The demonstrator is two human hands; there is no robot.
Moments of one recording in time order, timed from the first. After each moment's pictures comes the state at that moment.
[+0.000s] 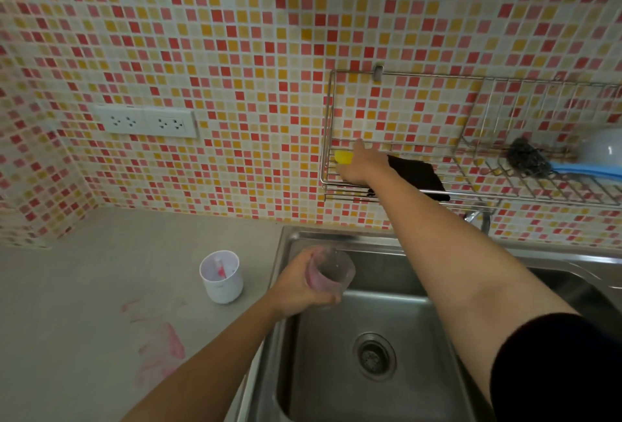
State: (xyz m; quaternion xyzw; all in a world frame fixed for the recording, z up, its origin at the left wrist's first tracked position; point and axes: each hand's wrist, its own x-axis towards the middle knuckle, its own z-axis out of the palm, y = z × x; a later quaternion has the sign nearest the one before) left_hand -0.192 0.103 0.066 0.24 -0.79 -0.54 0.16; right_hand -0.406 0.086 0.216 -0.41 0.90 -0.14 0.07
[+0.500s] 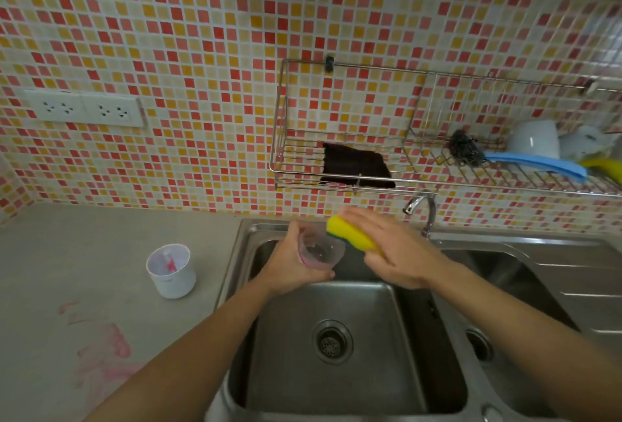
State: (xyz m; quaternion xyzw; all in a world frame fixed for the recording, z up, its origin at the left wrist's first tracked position) left_hand -0.251 0.141 0.085 0.20 -0.81 -0.51 0.21; right_hand -0.390 0.302 0.176 -0.69 0.71 -0.13 -0.03
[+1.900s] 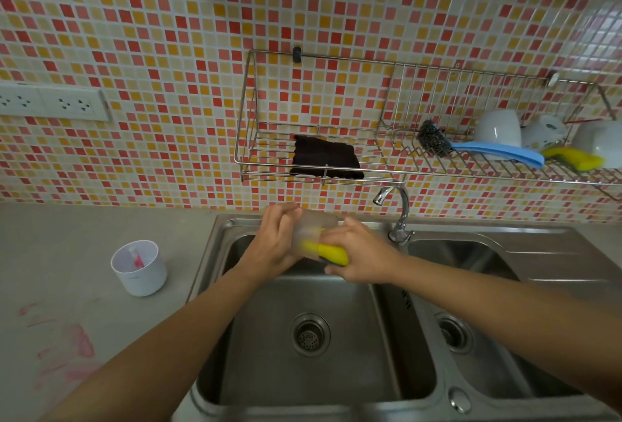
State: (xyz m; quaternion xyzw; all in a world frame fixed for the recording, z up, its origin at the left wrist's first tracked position) left_hand -0.281 0.145 0.077 0.01 -0.90 -0.04 0.44; right_hand -0.409 0.305 0.146 -0.75 0.65 -0.02 -0.06
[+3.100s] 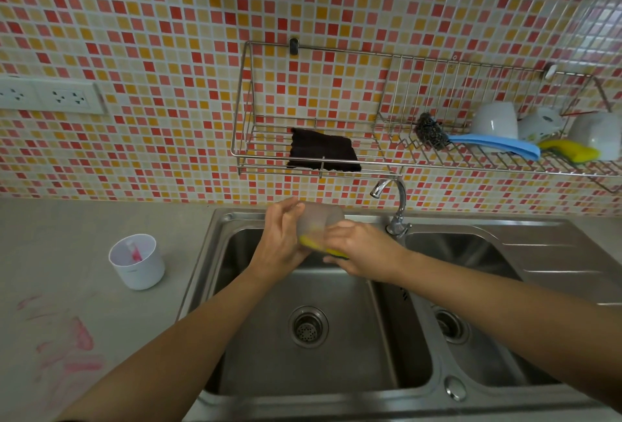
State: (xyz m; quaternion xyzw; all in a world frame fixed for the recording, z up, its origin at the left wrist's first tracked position) left_hand -0.292 0.170 0.069 0.05 -0.86 -0.11 0.49; right_hand -0.402 0.319 0.146 -0.76 0.64 -0.07 -0.09
